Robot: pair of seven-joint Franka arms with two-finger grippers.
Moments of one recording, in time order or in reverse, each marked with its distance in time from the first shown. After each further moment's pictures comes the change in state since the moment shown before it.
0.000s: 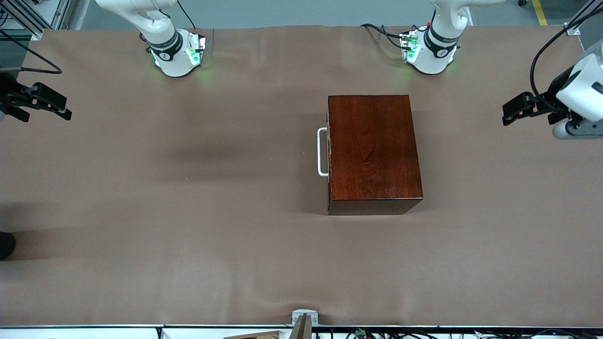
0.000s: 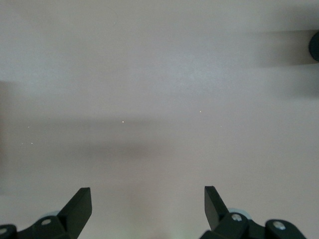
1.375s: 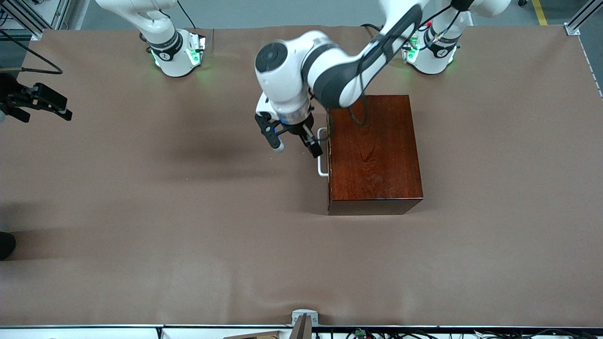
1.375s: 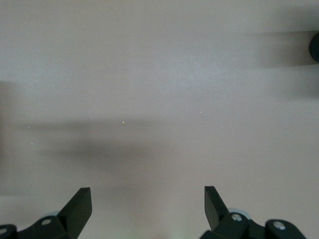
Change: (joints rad) left arm -0.641 0.536 -0.212 0.214 0.338 0.295 0.044; right arm 0.001 0.000 0.001 -0.002 0.000 0.003 0.000
